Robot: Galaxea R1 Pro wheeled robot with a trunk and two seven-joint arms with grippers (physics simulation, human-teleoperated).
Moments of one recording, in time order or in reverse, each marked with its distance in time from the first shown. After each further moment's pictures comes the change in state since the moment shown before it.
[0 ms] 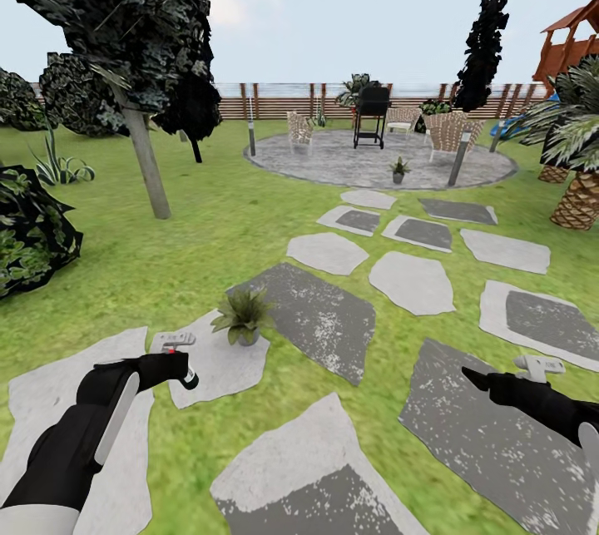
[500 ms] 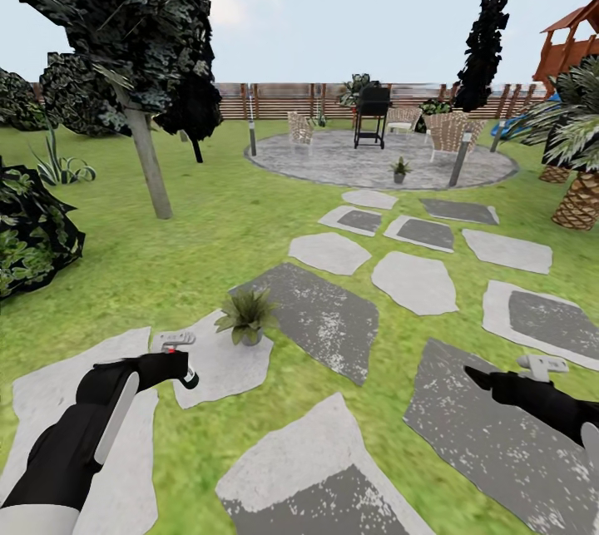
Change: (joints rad) left arm -0.001 0.000 0.002 -0.002 0.003 0.000 0.000; right arm 0.000 -0.005 -0.004 0.000 0.004 -0.013 -0.001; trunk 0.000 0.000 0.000
